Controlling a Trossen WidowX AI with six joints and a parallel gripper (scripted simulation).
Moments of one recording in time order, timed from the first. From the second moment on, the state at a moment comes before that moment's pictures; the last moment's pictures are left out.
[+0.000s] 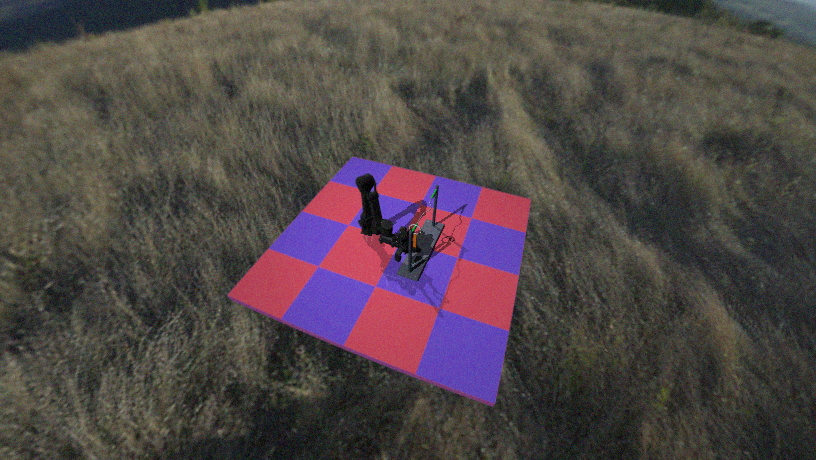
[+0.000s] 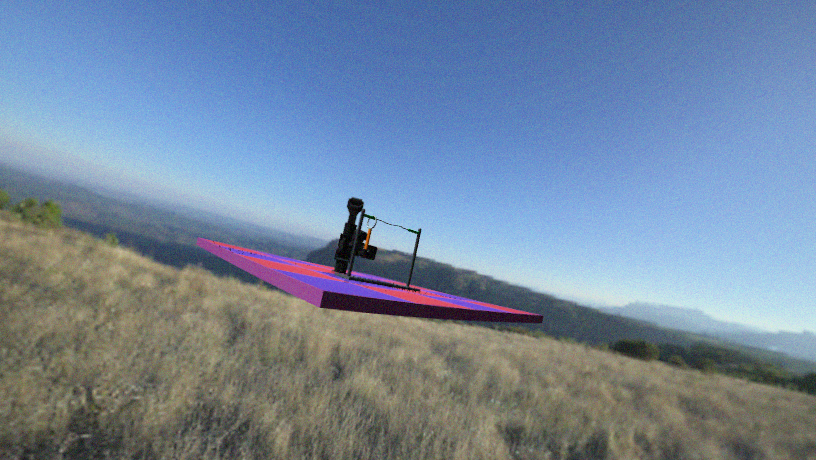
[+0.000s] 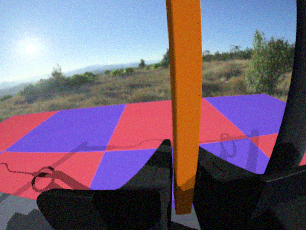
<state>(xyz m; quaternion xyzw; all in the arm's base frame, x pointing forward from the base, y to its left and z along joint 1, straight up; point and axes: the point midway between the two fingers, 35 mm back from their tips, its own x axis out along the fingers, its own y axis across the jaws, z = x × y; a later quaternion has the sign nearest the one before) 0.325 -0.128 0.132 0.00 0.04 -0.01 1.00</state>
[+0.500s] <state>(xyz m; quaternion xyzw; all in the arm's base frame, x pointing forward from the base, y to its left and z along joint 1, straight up) 0.325 -0.128 0.132 0.00 0.04 -0.01 1.00</state>
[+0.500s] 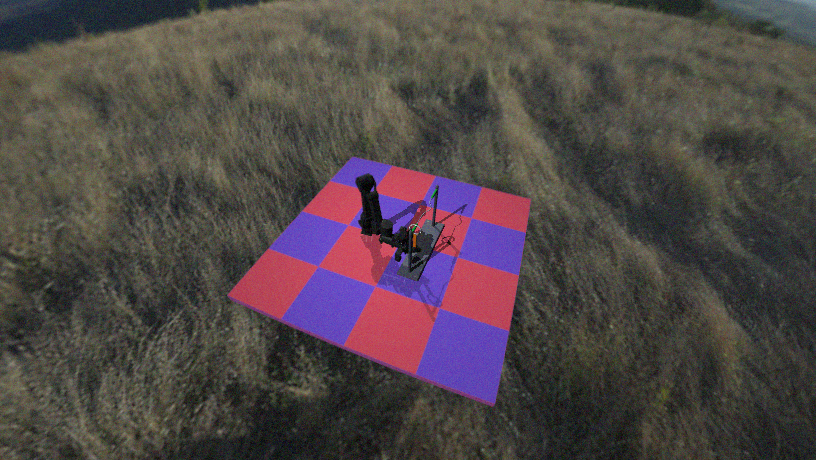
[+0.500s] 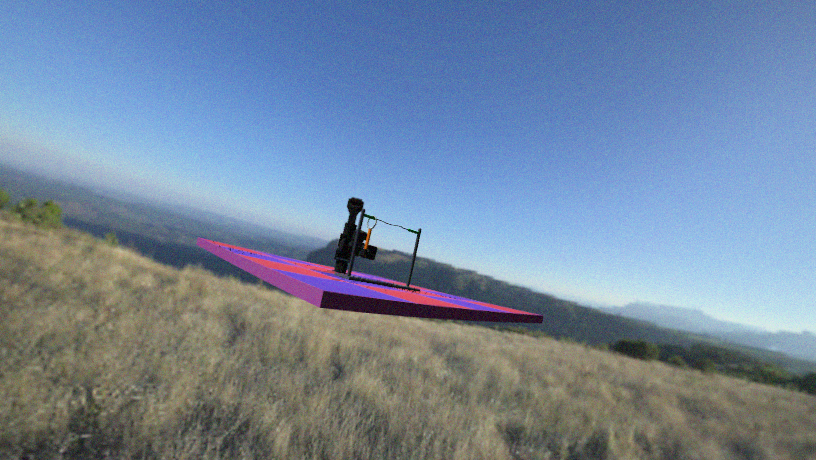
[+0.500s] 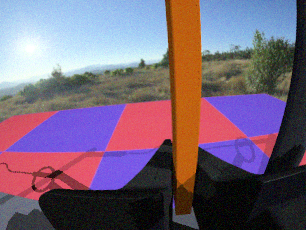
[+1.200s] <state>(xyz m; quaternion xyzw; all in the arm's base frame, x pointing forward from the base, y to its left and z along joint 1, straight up) 0.325 -0.132 0.149 0.00 0.04 -0.02 1.00</state>
